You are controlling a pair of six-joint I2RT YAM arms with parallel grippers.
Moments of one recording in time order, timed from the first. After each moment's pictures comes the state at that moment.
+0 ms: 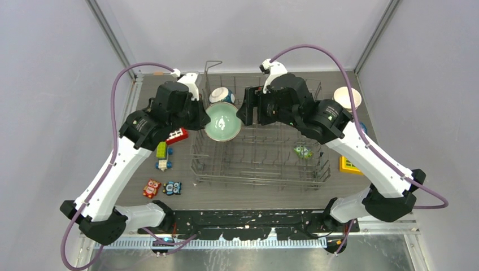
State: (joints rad) left arm -0.61 1.19 1.56 -0.96 -0.08 -0.39; right arm 0.91 1.39 1.79 -0.86 0.18 0.50
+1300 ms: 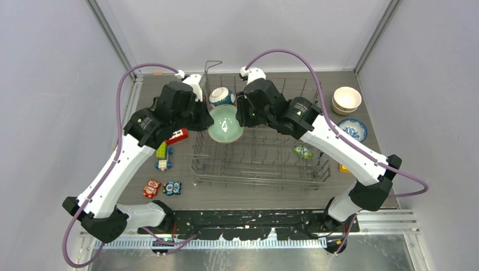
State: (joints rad) left arm -0.63 1.21 1.55 -0.96 -0.05 -0.42; right arm 0.95 1.55 1.81 -0.87 0.30 0.45
